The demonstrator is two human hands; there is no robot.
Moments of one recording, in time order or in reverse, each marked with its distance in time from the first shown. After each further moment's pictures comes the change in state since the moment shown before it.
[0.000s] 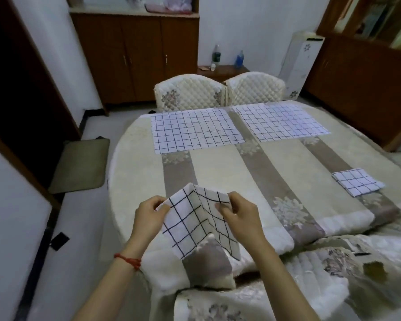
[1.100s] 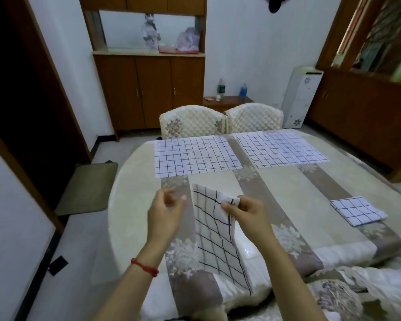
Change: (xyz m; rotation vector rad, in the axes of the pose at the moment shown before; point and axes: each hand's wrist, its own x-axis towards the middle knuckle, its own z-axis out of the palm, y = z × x) left_hand -0.021 0.088 0.033 -0.146 0.220 0.122; right_hand 0.033 -0.009 -0.061 0.321 -0.019 -0.014
